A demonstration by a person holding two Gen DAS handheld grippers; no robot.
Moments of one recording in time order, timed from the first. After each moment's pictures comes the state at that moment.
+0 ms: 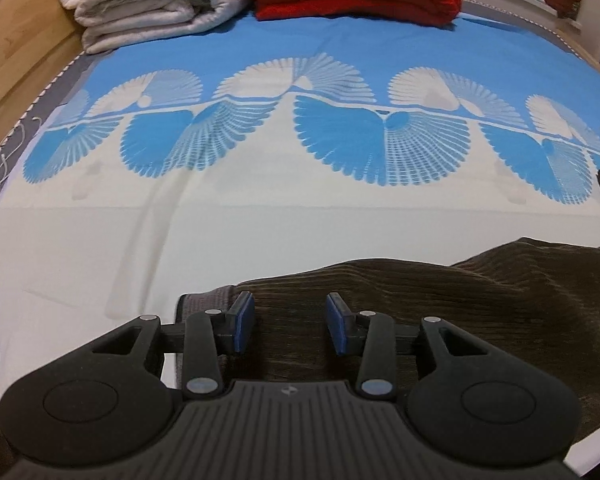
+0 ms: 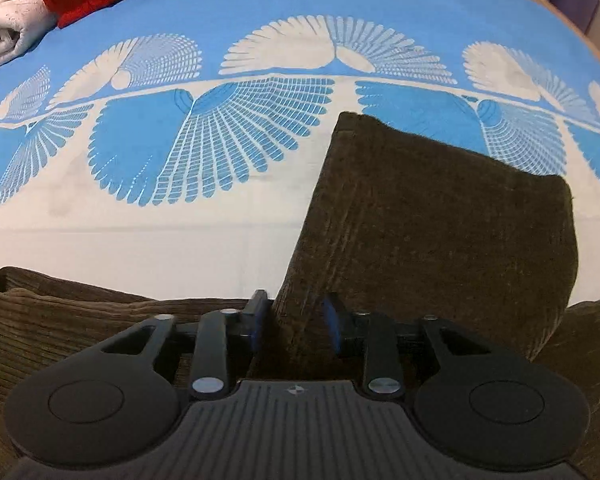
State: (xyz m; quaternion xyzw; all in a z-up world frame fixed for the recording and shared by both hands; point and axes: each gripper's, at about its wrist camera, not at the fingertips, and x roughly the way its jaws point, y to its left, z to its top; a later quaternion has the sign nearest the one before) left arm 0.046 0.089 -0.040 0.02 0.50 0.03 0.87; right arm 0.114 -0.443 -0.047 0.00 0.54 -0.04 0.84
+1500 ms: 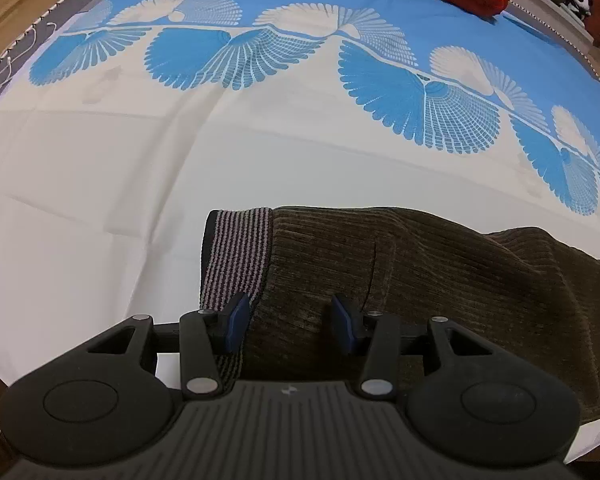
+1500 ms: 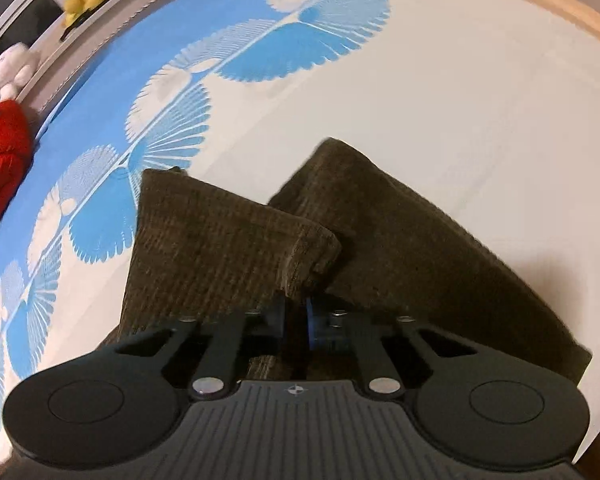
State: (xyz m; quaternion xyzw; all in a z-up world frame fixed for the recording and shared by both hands) left arm 0.028 0.143 -0.069 -0.08 0.56 0.05 0.83; right arm -0.025 -0.685 -0.032 0.29 0.43 -0.25 0.82
